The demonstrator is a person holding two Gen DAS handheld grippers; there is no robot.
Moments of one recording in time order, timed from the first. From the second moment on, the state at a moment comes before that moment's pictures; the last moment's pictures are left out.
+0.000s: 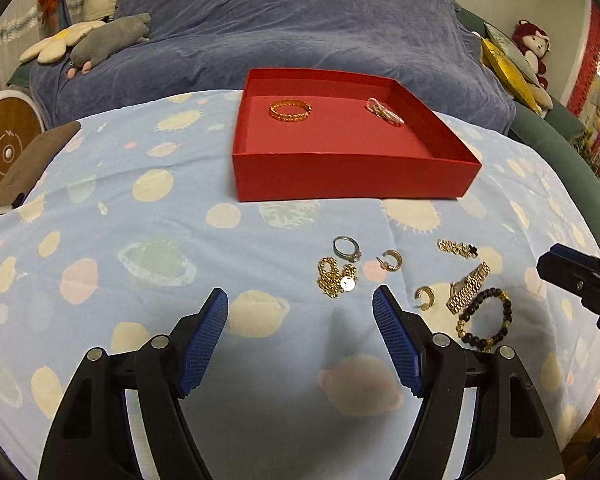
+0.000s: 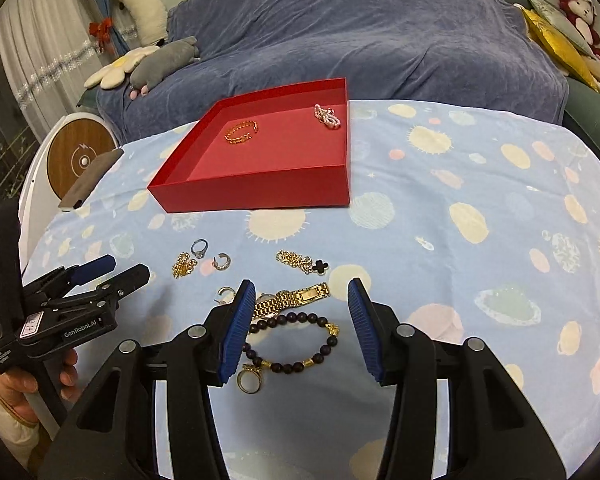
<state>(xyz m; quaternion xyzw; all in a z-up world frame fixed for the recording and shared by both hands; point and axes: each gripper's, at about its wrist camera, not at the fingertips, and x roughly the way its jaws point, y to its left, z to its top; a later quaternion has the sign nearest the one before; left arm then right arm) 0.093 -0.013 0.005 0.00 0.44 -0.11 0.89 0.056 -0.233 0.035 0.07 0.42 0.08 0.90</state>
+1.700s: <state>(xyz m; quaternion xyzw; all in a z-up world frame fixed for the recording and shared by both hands) 0.115 -0.011 -0.003 -0.03 0.44 -0.12 0.89 0.118 -0.207 -0.001 0.03 0.47 0.10 0.88</state>
